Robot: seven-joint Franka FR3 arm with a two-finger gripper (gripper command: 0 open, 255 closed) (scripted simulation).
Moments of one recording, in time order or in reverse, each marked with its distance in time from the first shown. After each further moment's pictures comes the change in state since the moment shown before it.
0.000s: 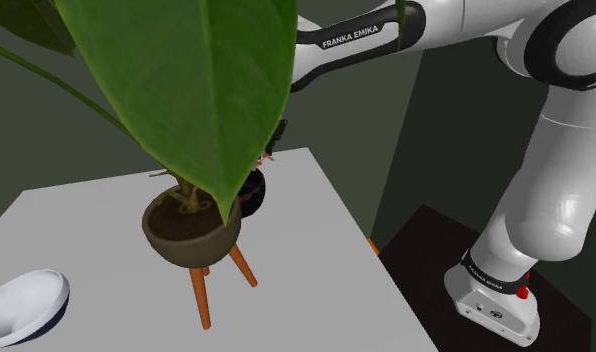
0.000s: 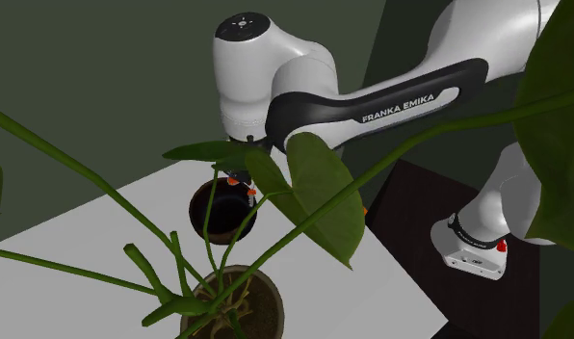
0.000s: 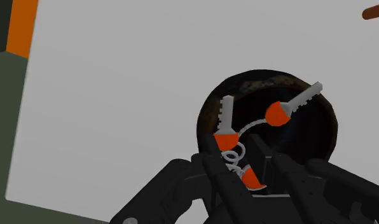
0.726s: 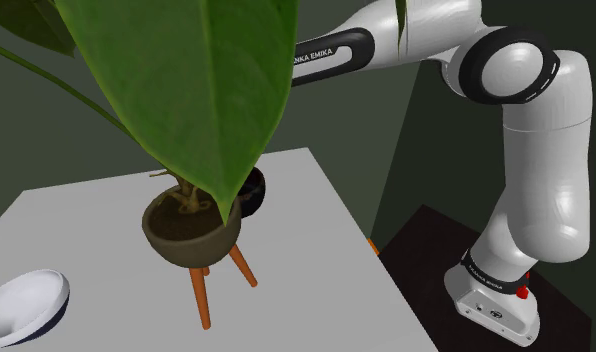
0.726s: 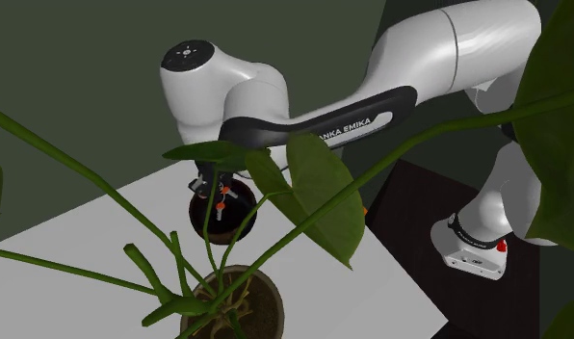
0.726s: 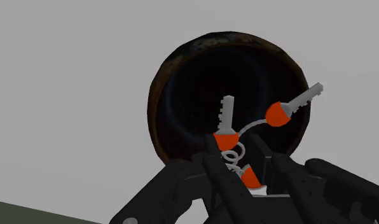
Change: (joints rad) arm 0.081 0.260 0.002 0.296 -0.090 -0.051 0.081
